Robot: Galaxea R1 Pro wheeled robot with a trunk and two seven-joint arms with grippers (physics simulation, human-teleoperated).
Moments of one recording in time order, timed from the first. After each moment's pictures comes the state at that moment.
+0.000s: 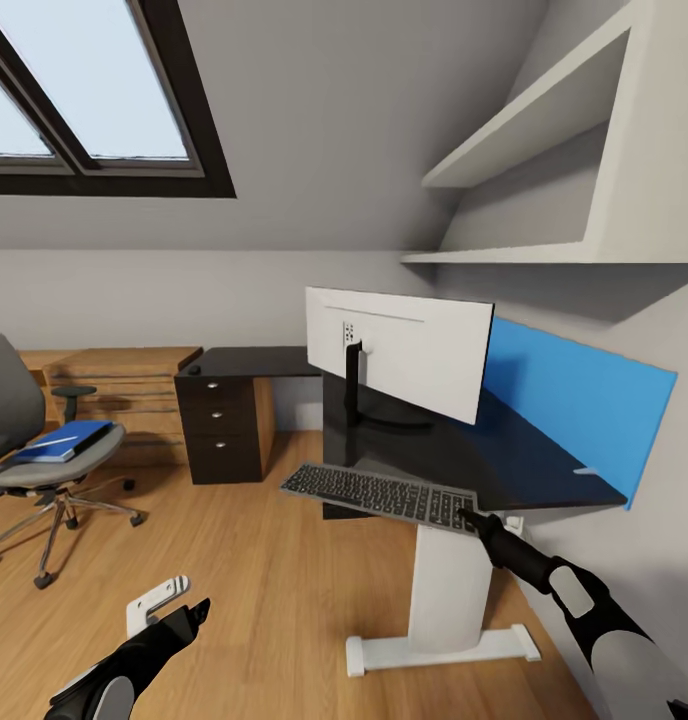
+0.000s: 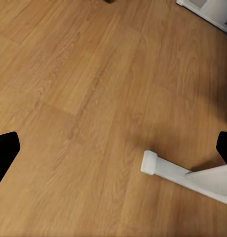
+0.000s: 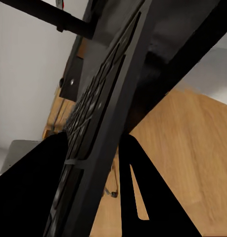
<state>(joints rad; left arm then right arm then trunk) 0.00 -0.04 0.17 -1.56 0.46 0.62 0.24 -0.68 -0.16 -0.42 -0.40 -0.53 0.51 0.69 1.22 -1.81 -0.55</state>
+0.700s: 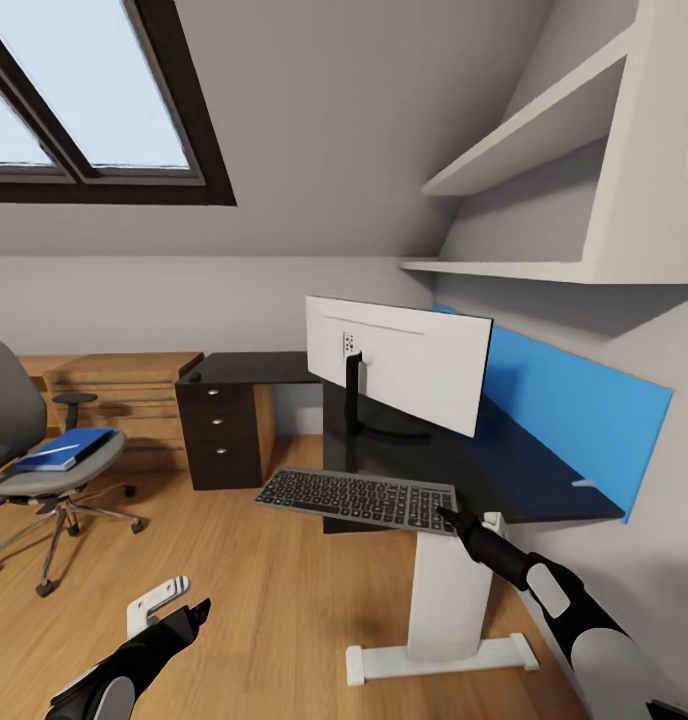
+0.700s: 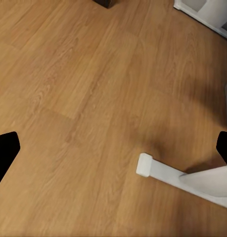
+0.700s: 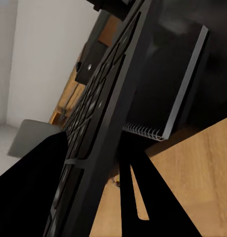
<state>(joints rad) 0.00 -0.04 0.17 -1.55 0.46 0.62 0.24 -0.68 -0.11 -0.34 -0.41 -0.50 0.45 0.75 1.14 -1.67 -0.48</state>
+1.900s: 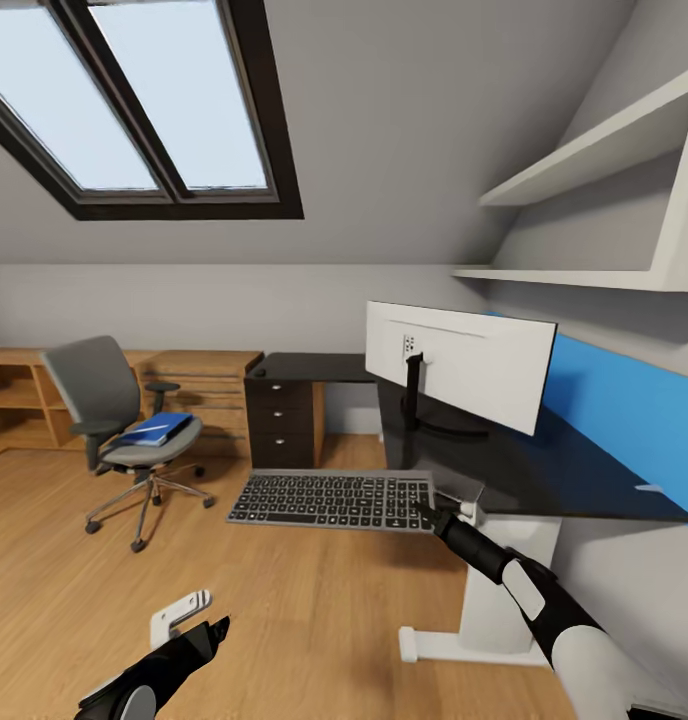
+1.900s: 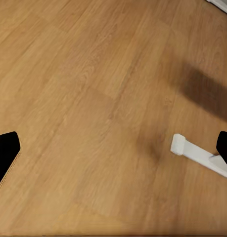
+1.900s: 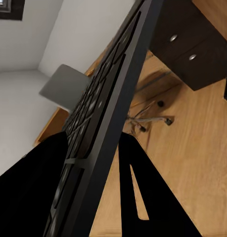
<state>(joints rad) 0.00 -0.05 0.10 -1.48 0.46 0.62 0.24 -0.68 -0.07 -0.18 -0.42 -0.50 0.27 0.83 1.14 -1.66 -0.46</state>
